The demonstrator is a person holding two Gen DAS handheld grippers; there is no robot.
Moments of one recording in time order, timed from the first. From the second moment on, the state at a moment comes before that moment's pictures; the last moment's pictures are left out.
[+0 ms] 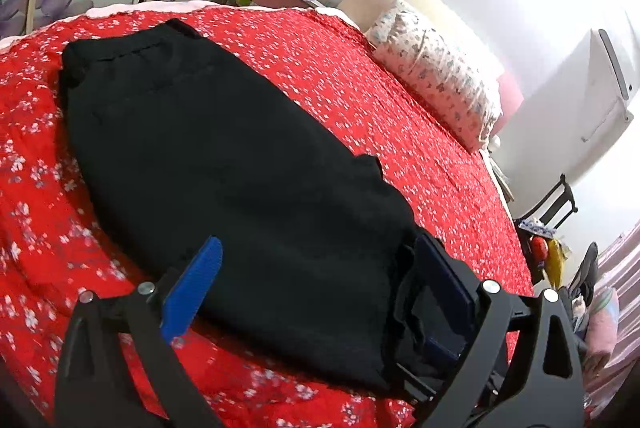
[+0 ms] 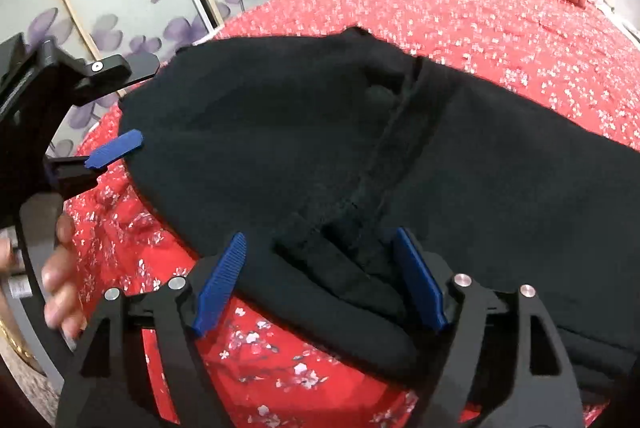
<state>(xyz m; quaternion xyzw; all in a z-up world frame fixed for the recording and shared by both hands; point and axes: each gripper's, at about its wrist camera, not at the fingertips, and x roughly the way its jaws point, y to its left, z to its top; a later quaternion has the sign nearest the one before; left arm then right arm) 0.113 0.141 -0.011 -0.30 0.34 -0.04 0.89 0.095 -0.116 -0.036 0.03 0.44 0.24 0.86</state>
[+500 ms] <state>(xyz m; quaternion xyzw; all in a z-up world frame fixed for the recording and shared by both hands) 0.102 0.267 -0.033 -0.48 0.34 -0.03 0.81 0.054 -0.245 0.015 0.24 0.40 0.22 0.85</state>
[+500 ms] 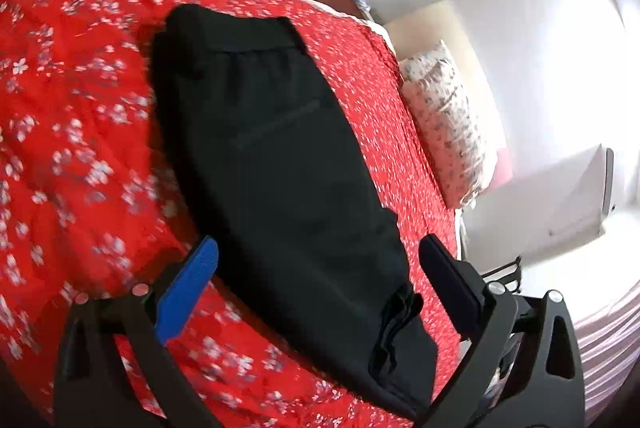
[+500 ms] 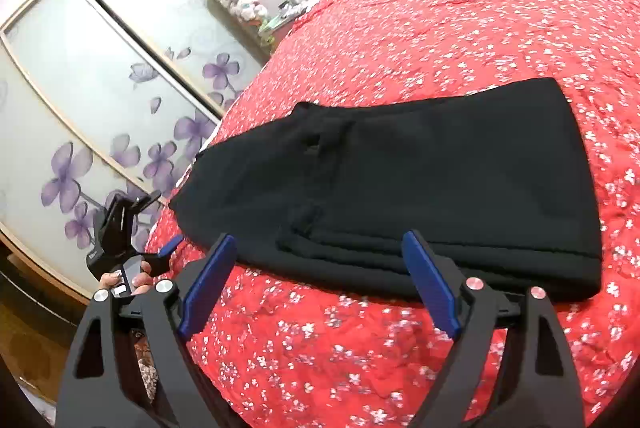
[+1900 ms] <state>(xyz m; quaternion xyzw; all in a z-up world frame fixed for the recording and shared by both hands) 0.163 0.308 -0.071 -0.51 0.35 0.01 0.78 0.054 -0.219 -0.017 0.18 0.47 0.24 0.83</state>
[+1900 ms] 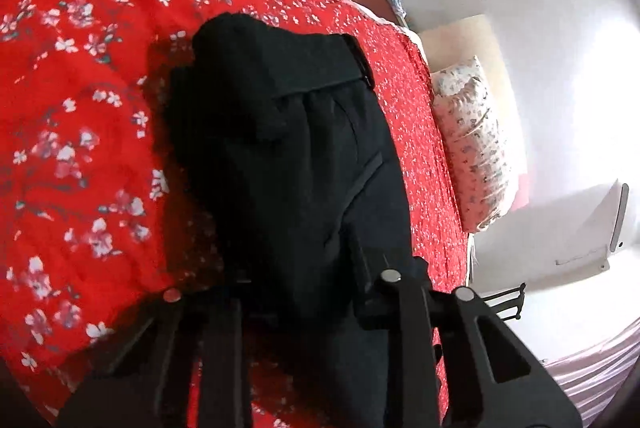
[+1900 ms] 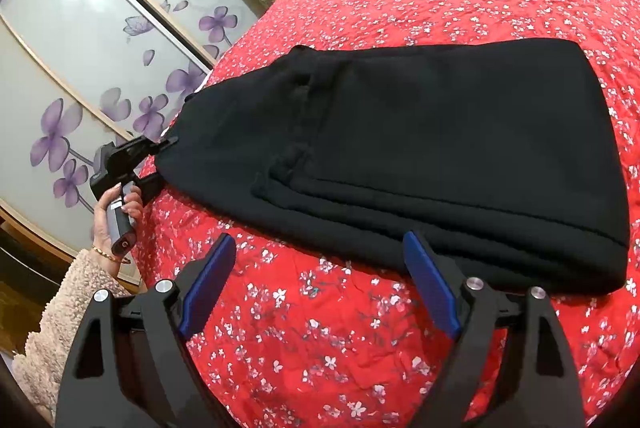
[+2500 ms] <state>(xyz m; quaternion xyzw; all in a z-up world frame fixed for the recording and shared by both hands) 0.166 0.189 0.065 -0.20 0.32 0.03 0.93 0.047 -0.267 0.001 0.24 0.43 0.21 0.84</state>
